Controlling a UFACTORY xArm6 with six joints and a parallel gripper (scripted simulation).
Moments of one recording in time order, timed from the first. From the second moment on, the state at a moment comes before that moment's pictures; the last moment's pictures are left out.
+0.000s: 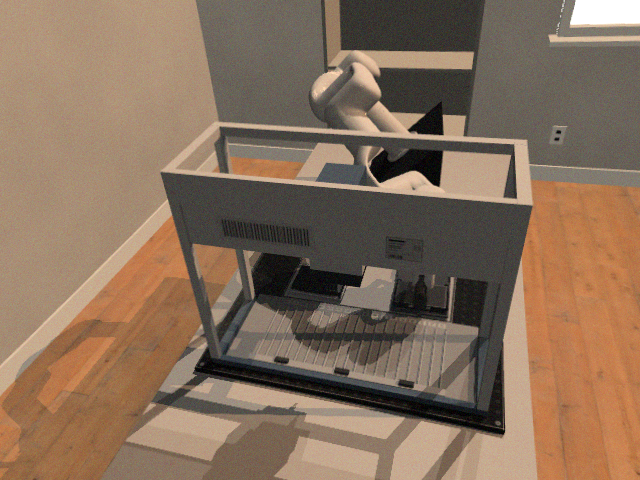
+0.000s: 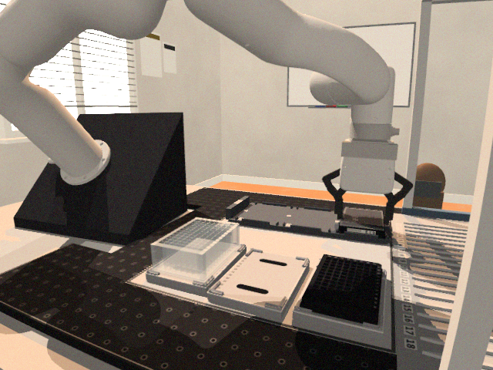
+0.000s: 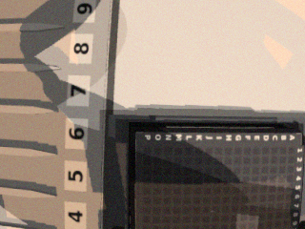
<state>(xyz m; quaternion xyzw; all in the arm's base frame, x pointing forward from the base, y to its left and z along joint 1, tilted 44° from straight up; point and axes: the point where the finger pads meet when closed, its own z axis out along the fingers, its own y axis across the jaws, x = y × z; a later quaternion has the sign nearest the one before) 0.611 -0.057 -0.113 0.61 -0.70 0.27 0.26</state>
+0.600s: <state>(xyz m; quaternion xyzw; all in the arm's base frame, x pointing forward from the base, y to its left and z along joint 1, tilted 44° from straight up) 0.611 -0.057 -0.113 0.61 -0.70 0.27 0.26</state>
